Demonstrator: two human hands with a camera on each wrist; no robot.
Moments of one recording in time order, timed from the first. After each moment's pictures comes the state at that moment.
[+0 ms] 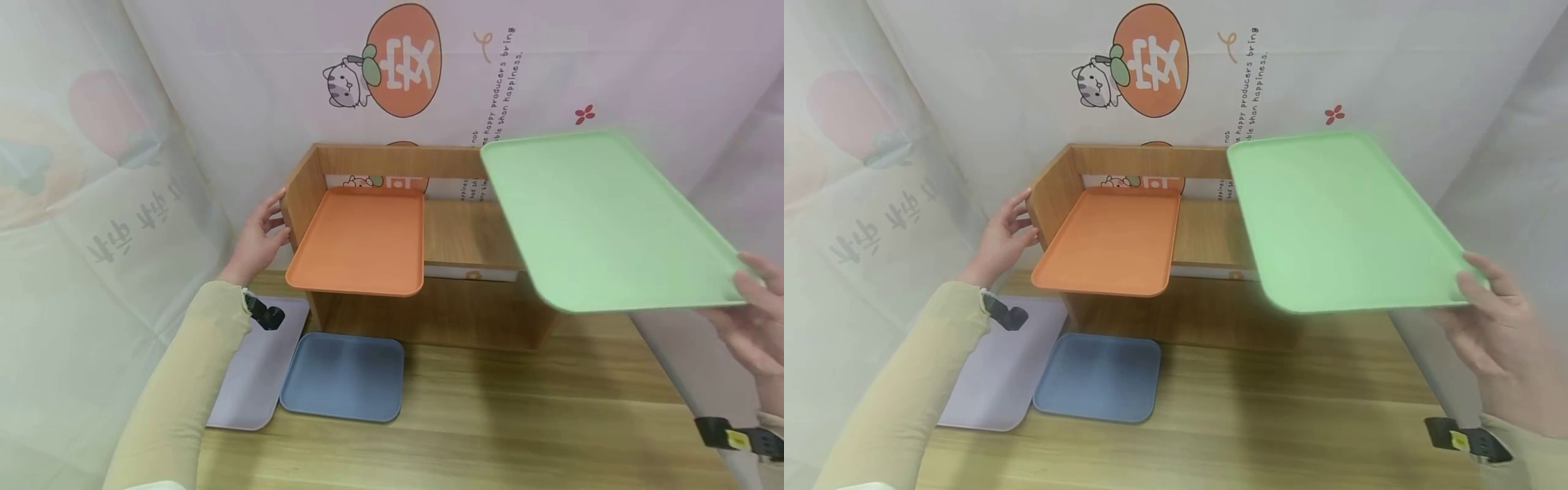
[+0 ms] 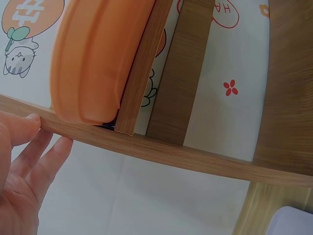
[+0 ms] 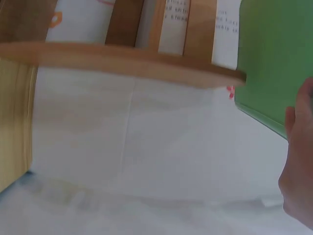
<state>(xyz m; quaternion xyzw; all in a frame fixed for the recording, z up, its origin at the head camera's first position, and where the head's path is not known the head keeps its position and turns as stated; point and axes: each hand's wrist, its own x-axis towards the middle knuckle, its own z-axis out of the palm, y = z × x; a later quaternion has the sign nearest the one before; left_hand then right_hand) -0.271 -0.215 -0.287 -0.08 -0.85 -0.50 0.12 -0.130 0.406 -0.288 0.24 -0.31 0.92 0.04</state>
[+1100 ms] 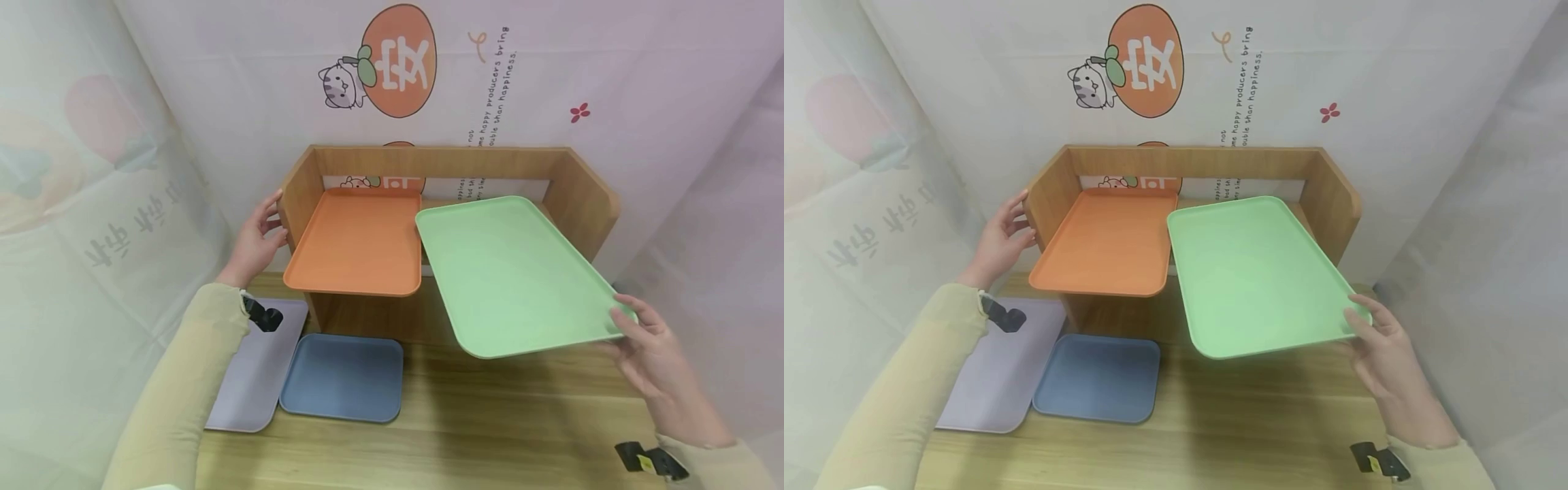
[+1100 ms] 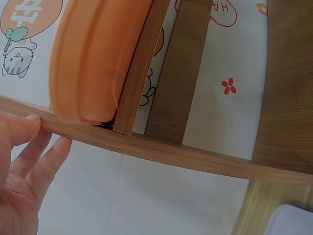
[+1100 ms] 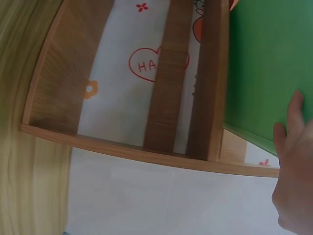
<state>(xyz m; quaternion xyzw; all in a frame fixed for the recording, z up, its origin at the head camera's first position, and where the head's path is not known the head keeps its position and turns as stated) -0.270 -0.213 -0.289 -0.08 -0.86 -0.48 0.12 -0.123 0.321 -0.344 0.24 -0.29 0.92 -0.04</state>
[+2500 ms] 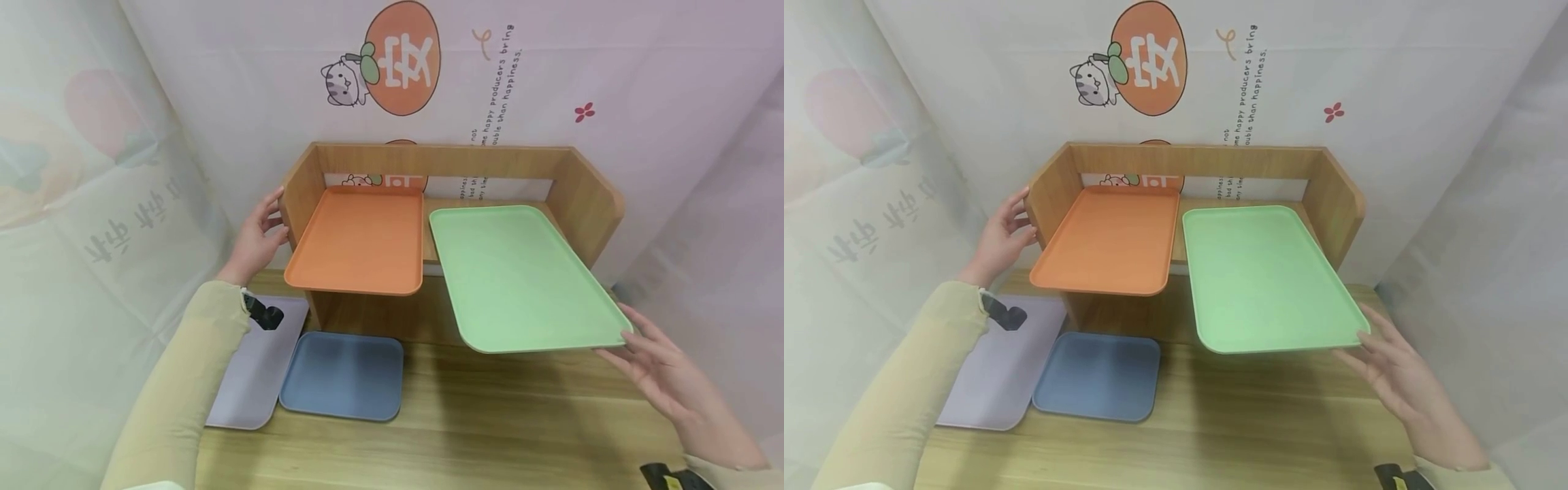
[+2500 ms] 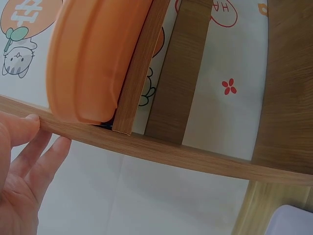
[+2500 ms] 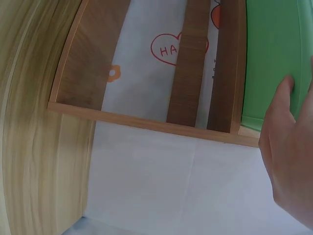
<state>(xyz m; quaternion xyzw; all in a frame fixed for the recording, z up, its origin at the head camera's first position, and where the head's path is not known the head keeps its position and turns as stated) -0.274 -0.215 -0.290 -0.07 -0.86 -0.48 0.12 -0.120 0.356 -0.358 0.24 -0.22 0.92 -0.22</state>
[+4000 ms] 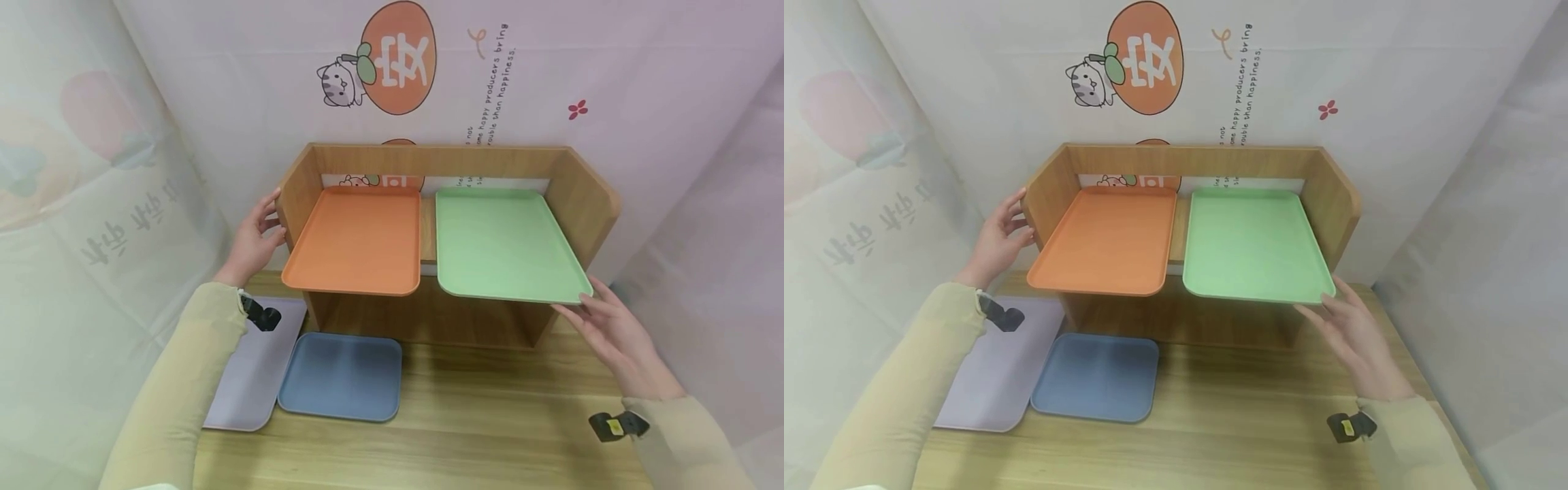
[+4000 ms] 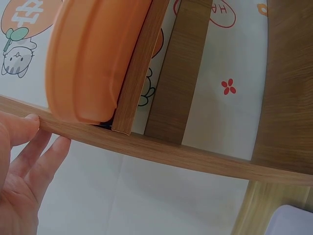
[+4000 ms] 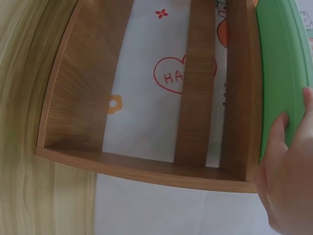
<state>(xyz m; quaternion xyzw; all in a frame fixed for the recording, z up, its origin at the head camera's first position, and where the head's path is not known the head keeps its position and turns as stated) -0.278 -0.225 -0.291 -0.09 -0.87 -0.48 0.11 -0.148 0.308 -0.350 0.12 -0.19 0.96 -0.14</state>
